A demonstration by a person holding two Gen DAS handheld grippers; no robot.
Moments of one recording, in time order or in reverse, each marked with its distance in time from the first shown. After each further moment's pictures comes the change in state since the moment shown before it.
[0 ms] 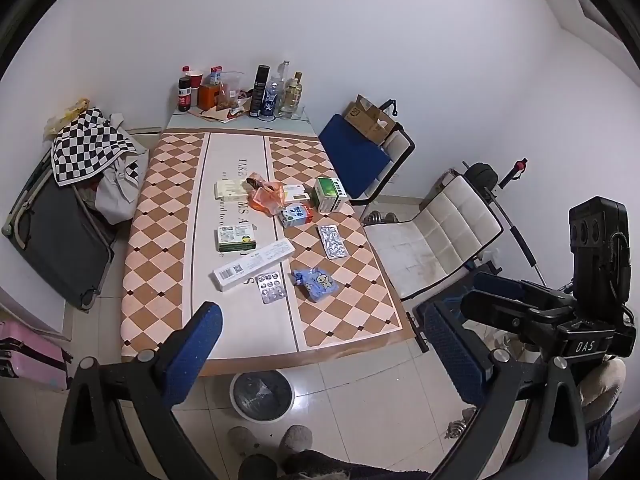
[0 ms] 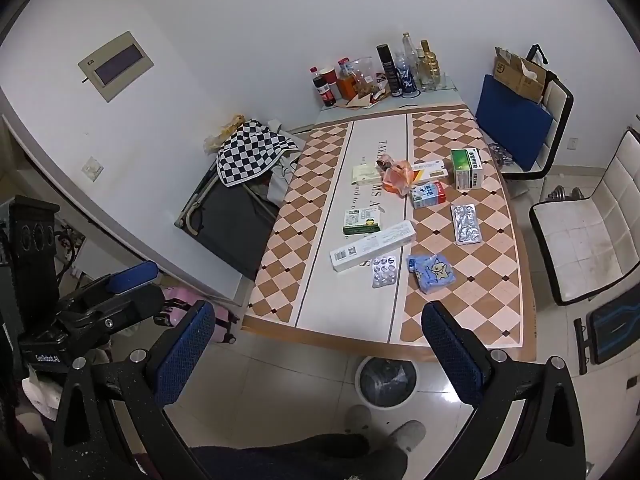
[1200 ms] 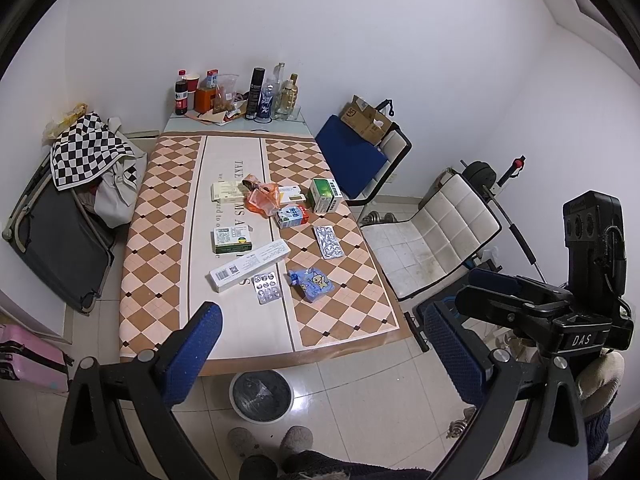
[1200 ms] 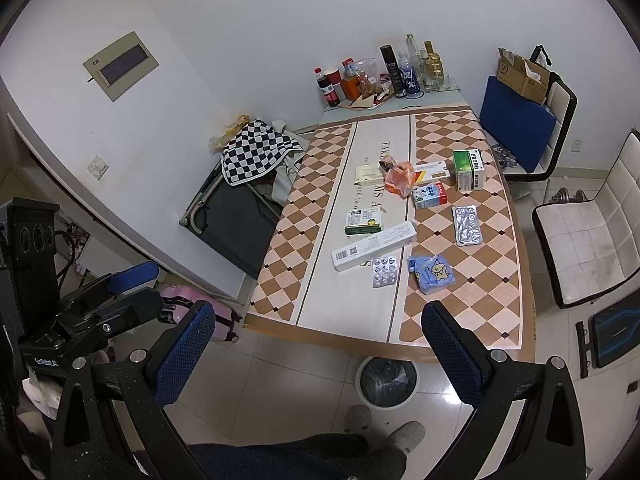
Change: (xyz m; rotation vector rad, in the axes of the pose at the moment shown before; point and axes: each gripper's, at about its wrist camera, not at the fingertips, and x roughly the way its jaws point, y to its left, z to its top) left arm -0.014 -0.001 0.002 0.008 -0.005 -0.011; right arm -0.003 -0.002 0.001 0.003 -0.002 0.010
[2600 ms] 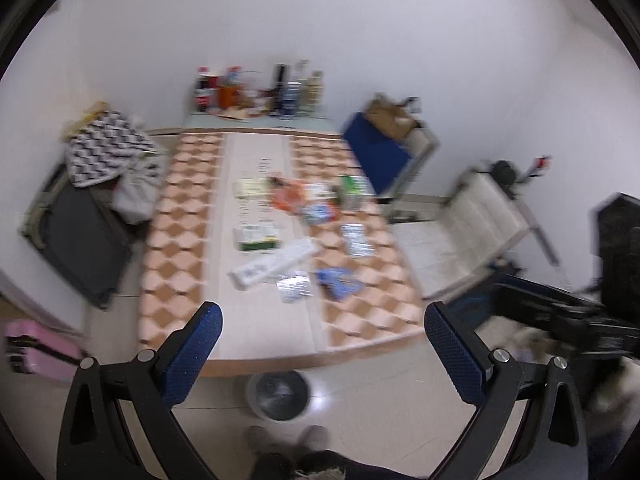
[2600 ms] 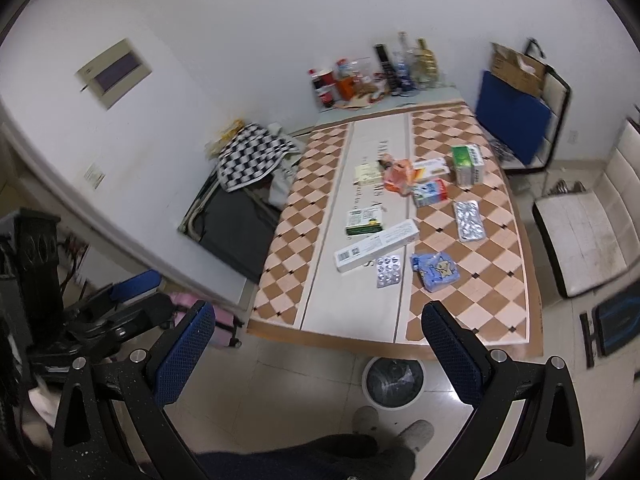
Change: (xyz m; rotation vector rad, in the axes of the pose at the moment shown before) left arm 0.016 0.006 0.003 -0.003 -0.004 0.148; right arm 0.016 0.008 -0.006 0.078 -0.023 -0.023
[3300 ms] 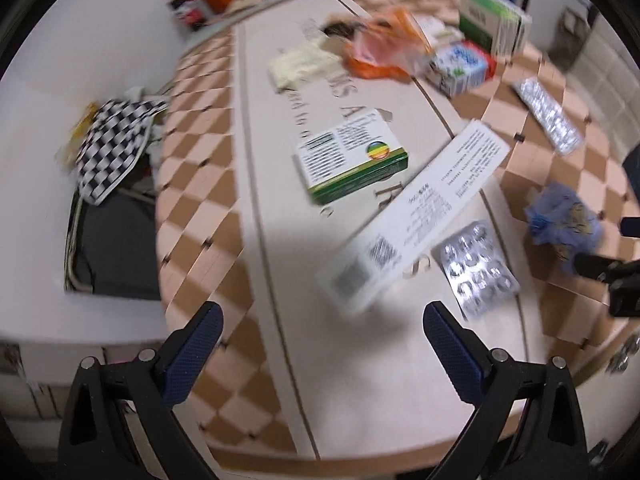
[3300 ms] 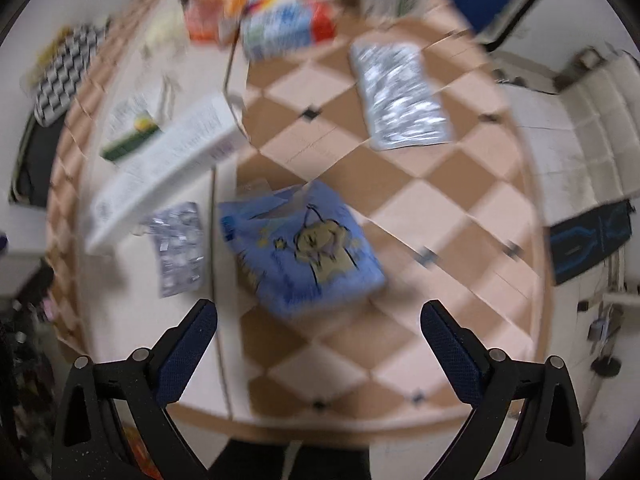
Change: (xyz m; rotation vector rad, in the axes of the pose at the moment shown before) left arm 0.369 0.063 0.011 0.322 0.438 0.398; right arm 0.386 -0.228 0.021 0.087 0.498 -0.376
